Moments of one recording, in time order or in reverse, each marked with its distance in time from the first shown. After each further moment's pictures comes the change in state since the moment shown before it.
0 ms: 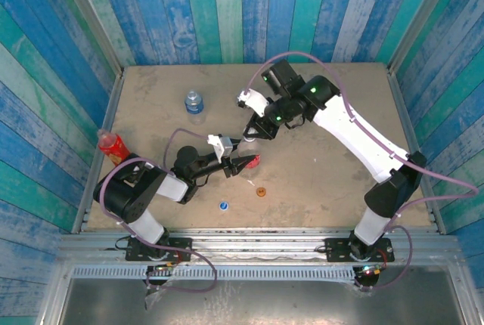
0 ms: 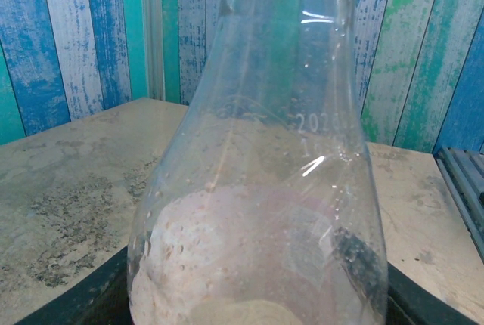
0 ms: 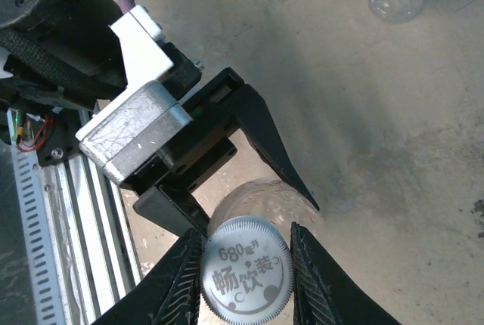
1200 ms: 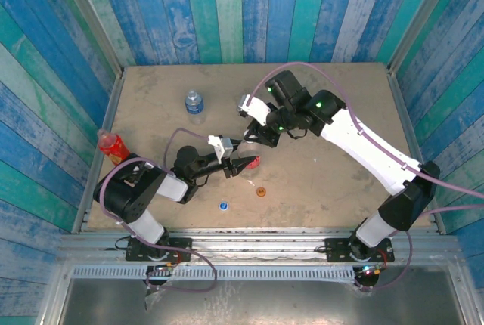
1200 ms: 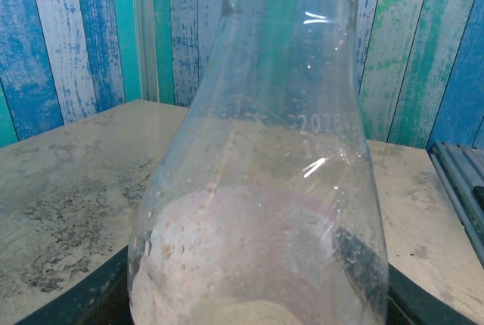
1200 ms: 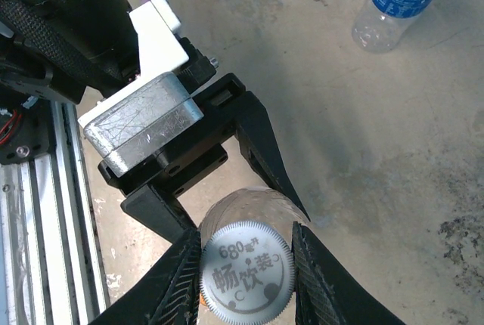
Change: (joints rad) left arm 0.000 0.000 0.001 -0.001 0.019 0.013; right arm 0.036 -0.127 -0.194 0.177 0.067 -0.034
